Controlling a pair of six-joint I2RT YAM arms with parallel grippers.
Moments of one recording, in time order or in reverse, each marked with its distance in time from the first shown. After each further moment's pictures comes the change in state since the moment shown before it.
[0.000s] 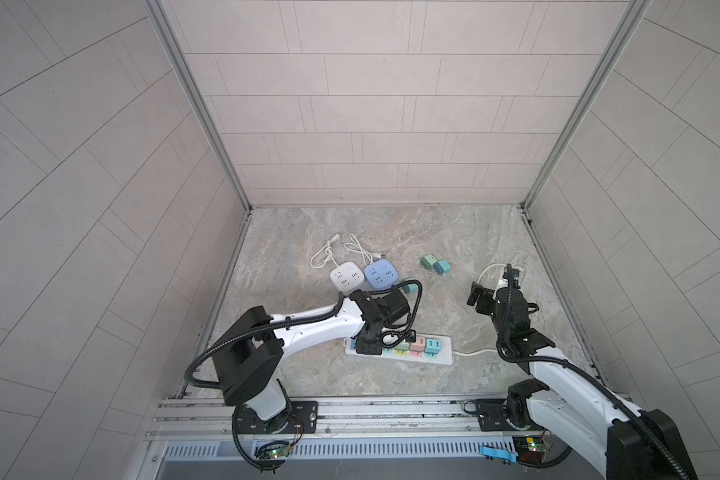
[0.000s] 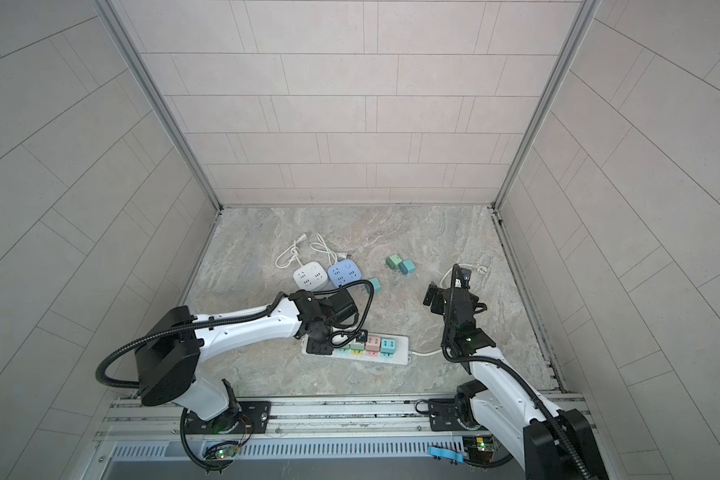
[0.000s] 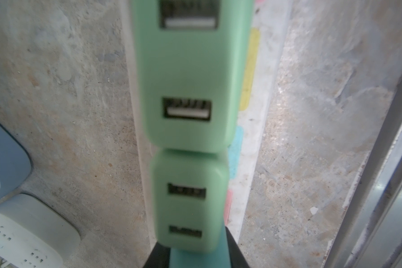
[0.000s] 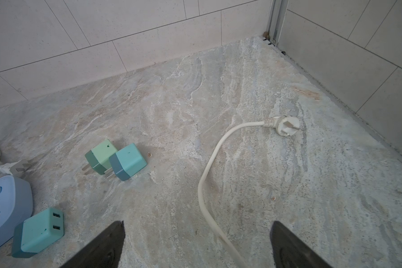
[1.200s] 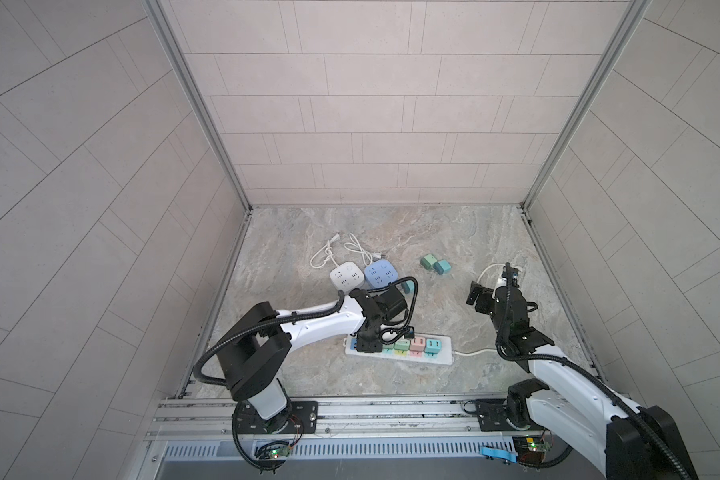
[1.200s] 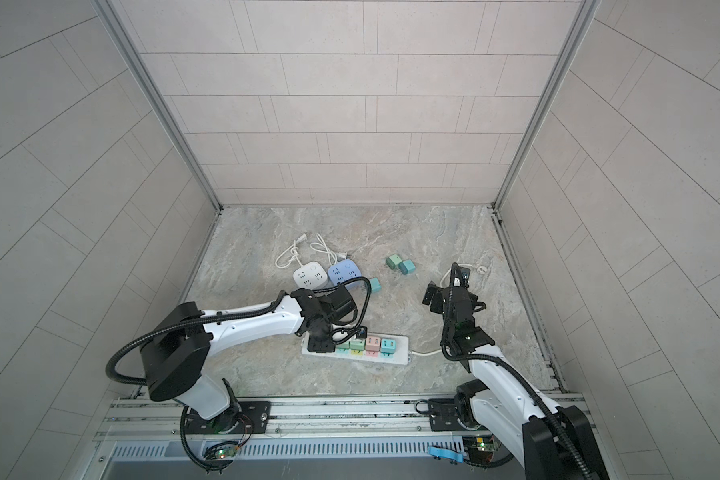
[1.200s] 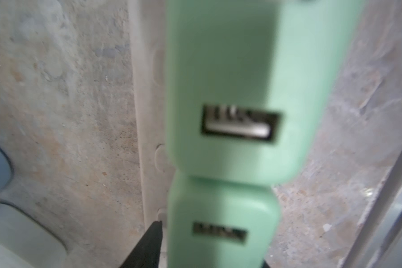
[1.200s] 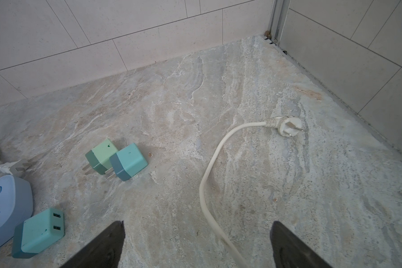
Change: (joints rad) left arm 0.047 -0.002 -0.044 0.083 0.014 -0.008; right arm 0.006 0.013 0.011 -0.001 0.000 0.000
